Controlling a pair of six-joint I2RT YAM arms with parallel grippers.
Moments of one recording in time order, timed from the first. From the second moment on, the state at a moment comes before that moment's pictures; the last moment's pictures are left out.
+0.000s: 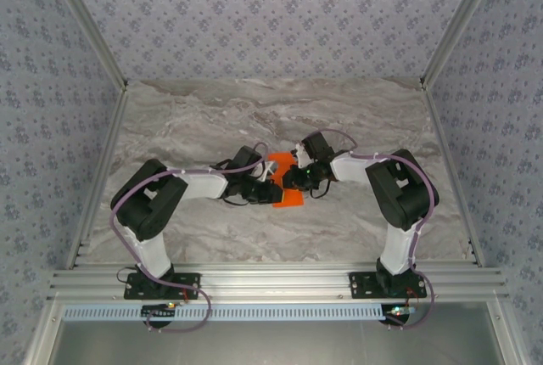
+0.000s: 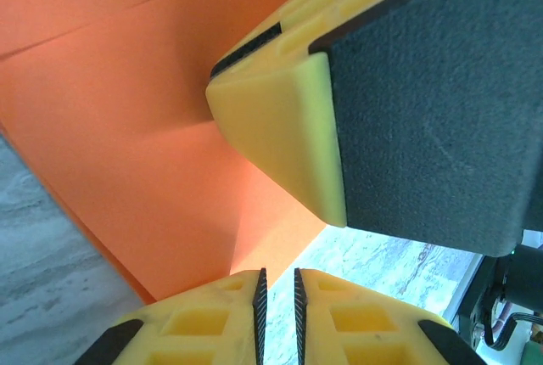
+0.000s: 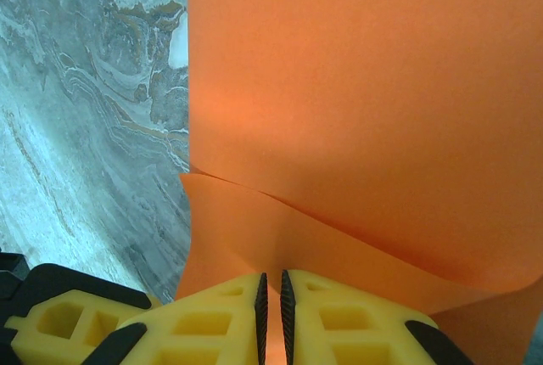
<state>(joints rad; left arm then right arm) -0.71 1.80 0.87 -0.01 0.59 -0.64 0.52 1.85 0.97 -0.20 -0.54 0.50</state>
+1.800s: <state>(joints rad) -0.75 1.67 0.82 -0.14 0.51 -0.62 0.52 1.85 0.99 -0.25 -0.54 0.48</state>
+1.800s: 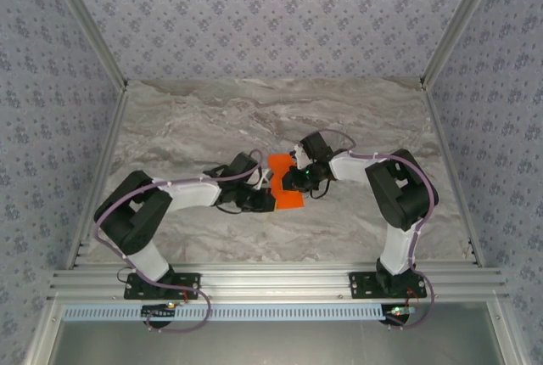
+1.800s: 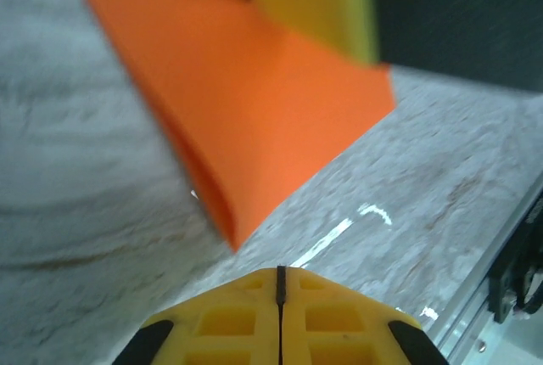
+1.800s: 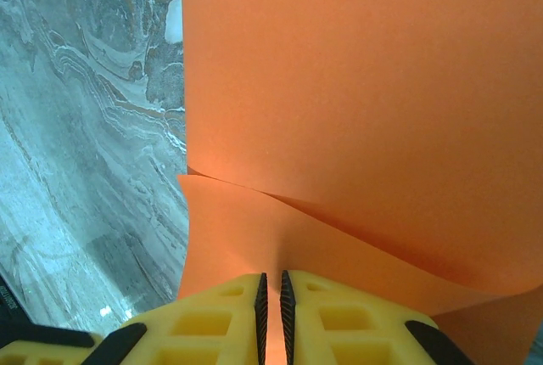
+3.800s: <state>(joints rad) -0.73 1.79 0.82 -0.03 0.52 -0.71 0.51 1.82 0.90 -0.16 -0.59 0.45</state>
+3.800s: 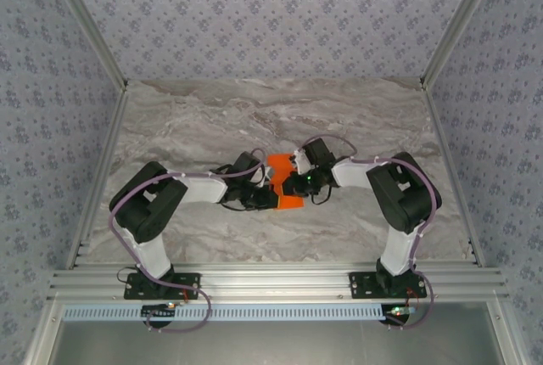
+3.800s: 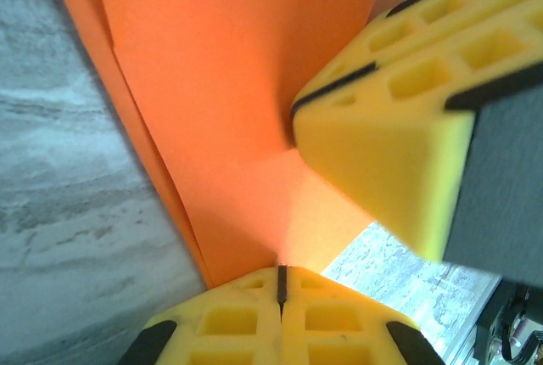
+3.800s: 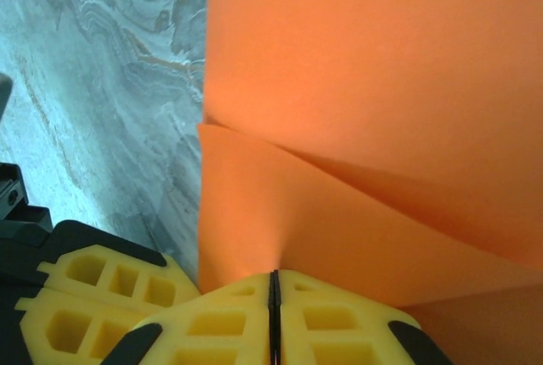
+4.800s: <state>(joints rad) -0.73 1.80 0.82 0.00 0.53 -0.71 0.28 1.87 1.05 -0.30 -0.57 0.32</state>
